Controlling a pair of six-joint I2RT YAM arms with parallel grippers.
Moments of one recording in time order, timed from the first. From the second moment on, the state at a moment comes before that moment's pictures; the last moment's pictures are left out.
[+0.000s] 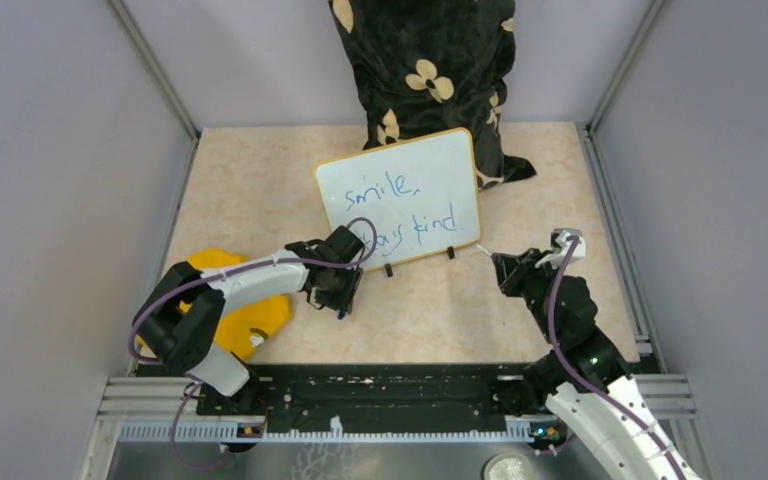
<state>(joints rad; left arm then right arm) -0.75 1.56 0.86 -0.55 -0.03 -0.40 0.49 0.29 0.47 -0.34 0.24 0.50</state>
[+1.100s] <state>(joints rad) -0.84 1.62 0.91 -0.58 -0.17 -0.40 0.49 0.29 0.47 -0.35 0.24 0.50</state>
